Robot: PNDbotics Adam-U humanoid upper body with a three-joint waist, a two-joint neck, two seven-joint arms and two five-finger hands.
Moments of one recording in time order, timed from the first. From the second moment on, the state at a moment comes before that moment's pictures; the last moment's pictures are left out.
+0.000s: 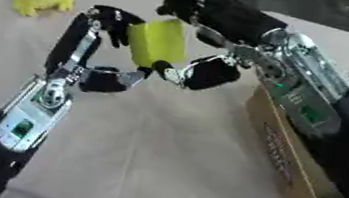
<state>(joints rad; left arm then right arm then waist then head) -0.69 0.04 -0.34 -1.41 -0.66 -0.22 0.18 -0.81 -0.63 0.51 -1.79 0.67 0.00 0.44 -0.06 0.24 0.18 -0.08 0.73</state>
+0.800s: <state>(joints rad) -0.69 0.04 -0.34 -1.41 -0.63 -0.26 0.18 -0.81 -0.63 0.51 -1.79 0.67 -0.02 0.46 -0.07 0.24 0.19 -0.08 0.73</state>
